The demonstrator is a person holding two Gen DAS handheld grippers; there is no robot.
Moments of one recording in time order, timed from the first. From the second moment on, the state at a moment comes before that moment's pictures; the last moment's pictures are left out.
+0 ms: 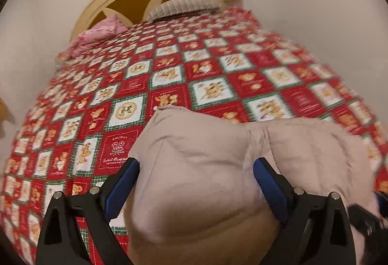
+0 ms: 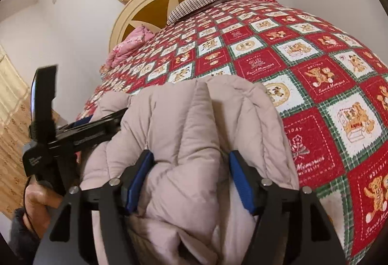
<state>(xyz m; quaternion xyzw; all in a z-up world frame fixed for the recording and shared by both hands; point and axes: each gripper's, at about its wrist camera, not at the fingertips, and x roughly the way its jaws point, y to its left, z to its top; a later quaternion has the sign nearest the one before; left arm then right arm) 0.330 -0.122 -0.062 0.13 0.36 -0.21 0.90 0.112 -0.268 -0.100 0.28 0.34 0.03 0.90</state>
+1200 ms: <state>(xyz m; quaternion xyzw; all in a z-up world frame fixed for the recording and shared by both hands) 0.308 -0.008 -0.138 -0.22 0.45 -0.43 0.75 0.119 -0.290 -0.147 0.33 0.38 0.19 0.84</state>
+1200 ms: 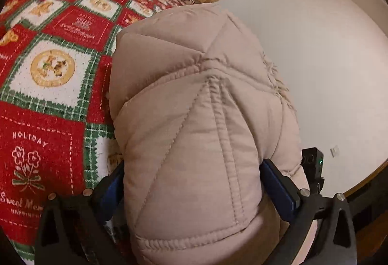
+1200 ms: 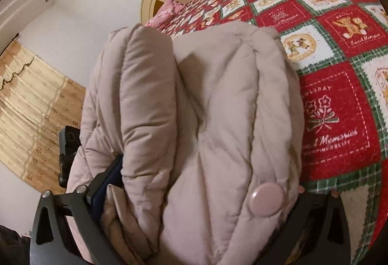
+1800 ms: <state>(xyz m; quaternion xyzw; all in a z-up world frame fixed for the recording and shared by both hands) 0.222 -0.020 -0.067 -0.18 0.39 -0.50 0.75 0.032 -0.259 -0.078 0.29 0.34 0.17 0.88</state>
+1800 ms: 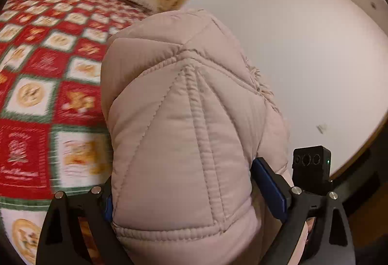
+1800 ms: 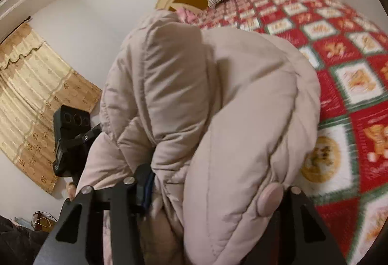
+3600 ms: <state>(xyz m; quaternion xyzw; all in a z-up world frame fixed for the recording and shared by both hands) 0.177 -0.362 -0.090 0.16 0.34 -0.42 0.83 0.028 -0.480 -0.098 0.21 0.30 -0.24 0.90</state>
